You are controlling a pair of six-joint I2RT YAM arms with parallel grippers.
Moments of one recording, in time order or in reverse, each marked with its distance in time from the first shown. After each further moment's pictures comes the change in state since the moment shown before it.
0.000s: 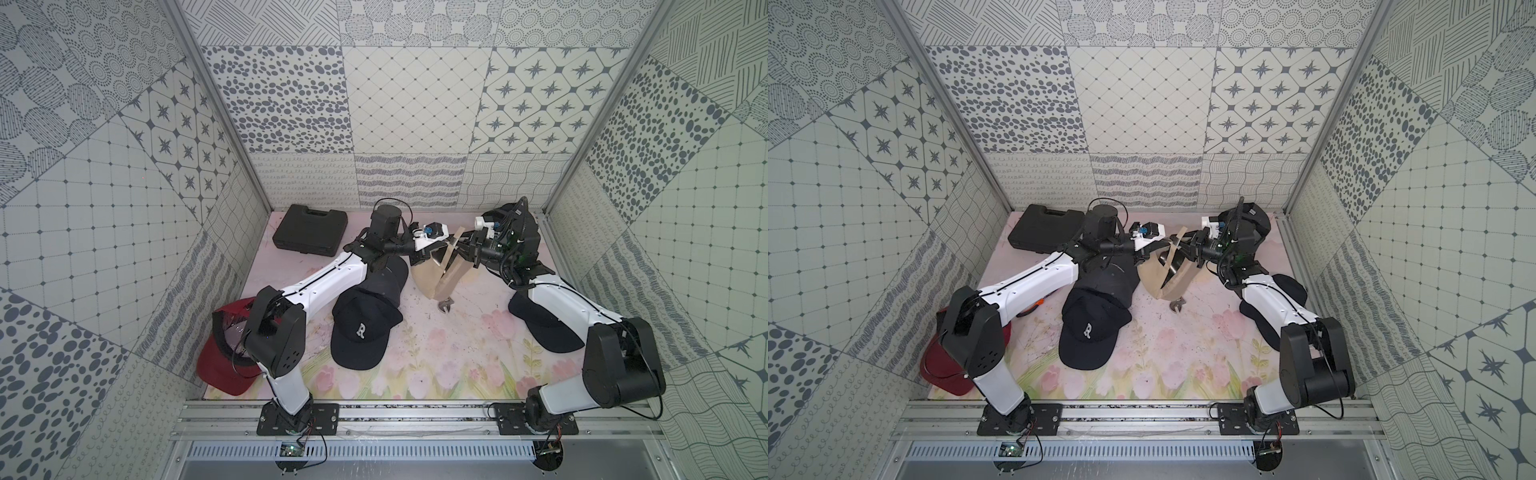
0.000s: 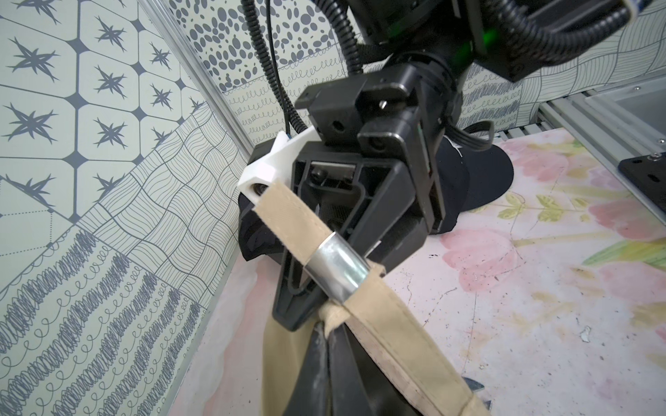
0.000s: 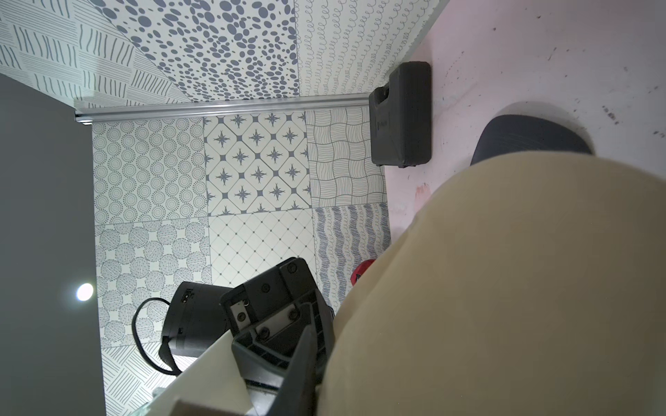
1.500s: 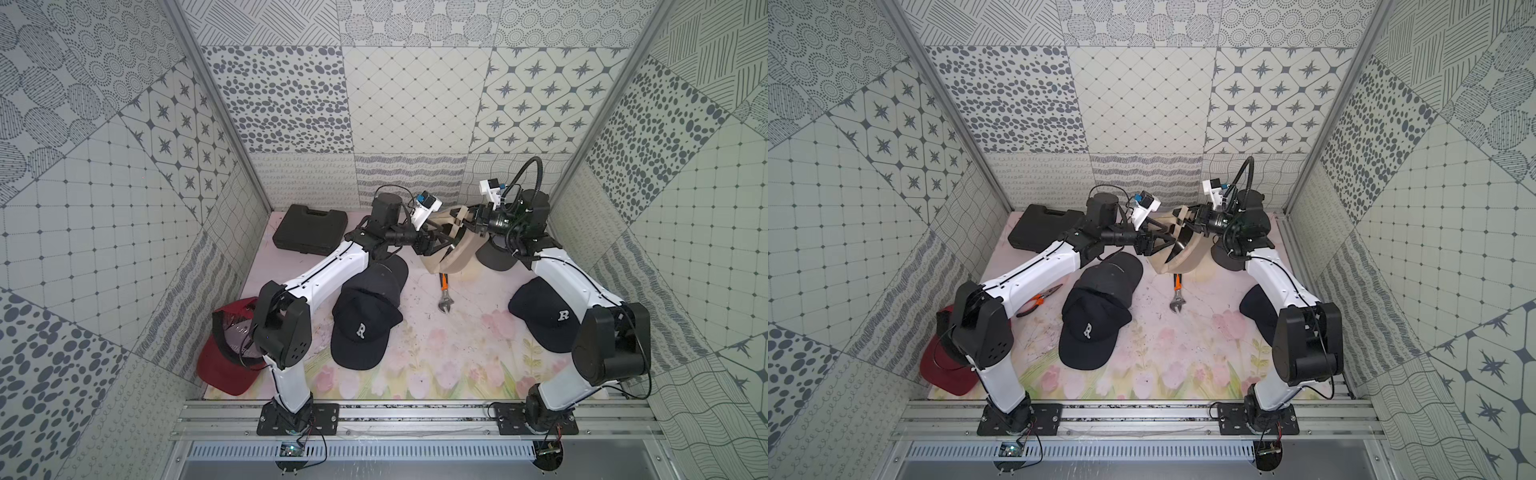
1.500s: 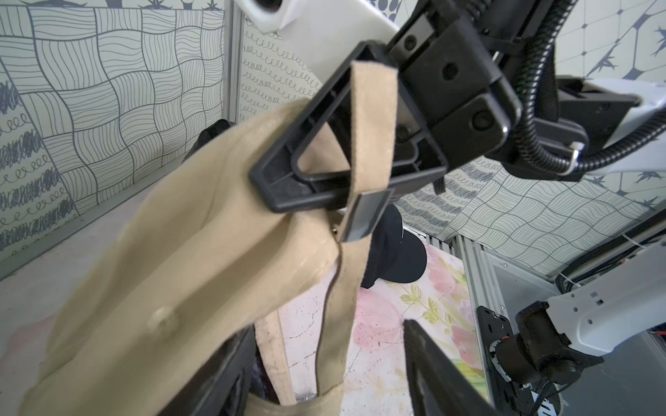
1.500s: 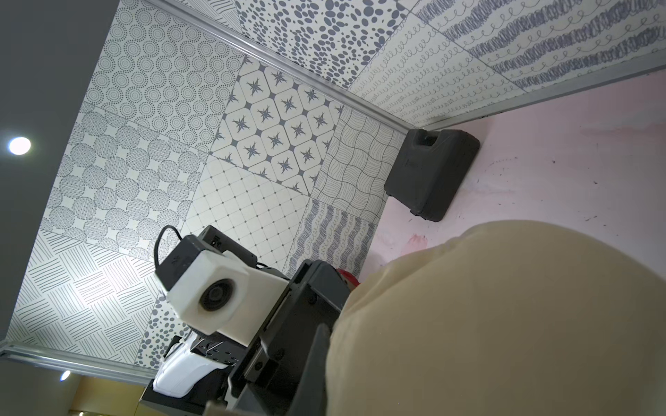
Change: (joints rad) left arm 0.028 0.070 0.155 -0.101 0.075 -0.685; right arm -0.061 0.130 0.327 -0.100 -0.162 -0.396
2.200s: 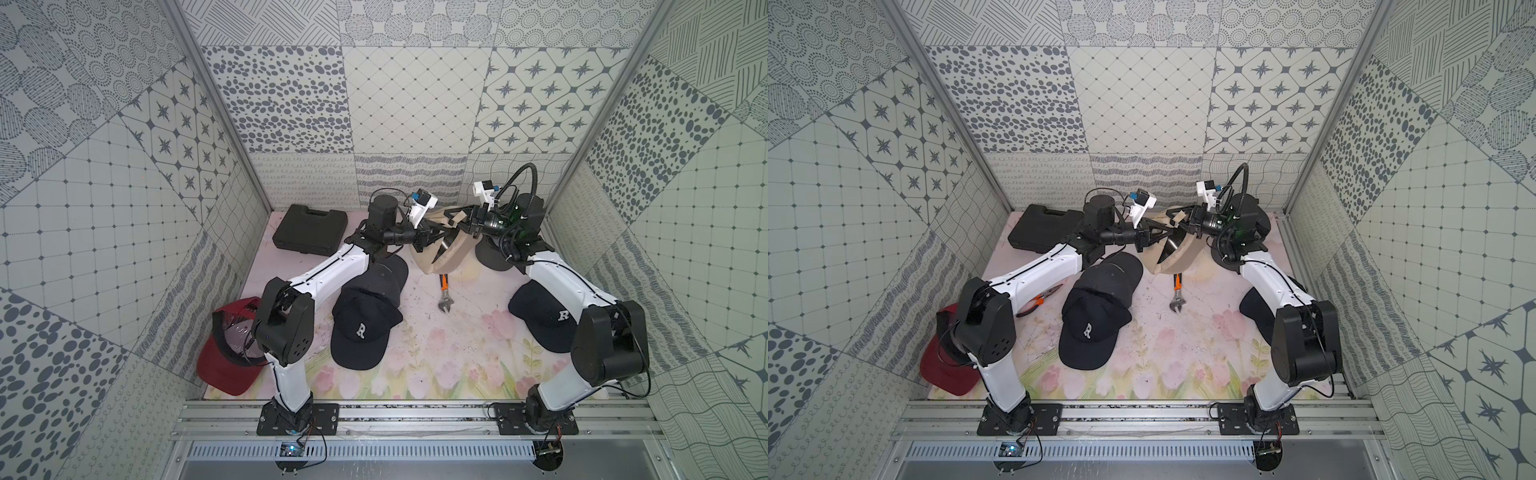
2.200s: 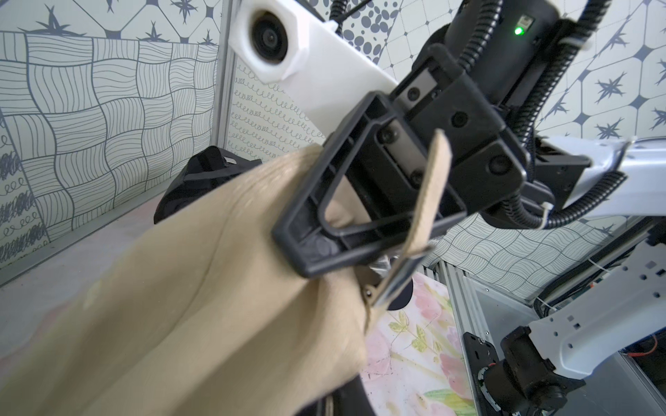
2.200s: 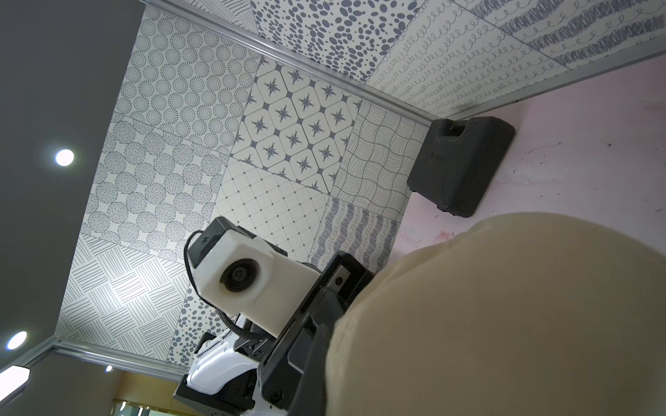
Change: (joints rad) left arm 0.017 0.018 -0.068 0.242 0.059 -0.129; right arm 0.043 0.002 -0.056 0.176 0.024 0.186
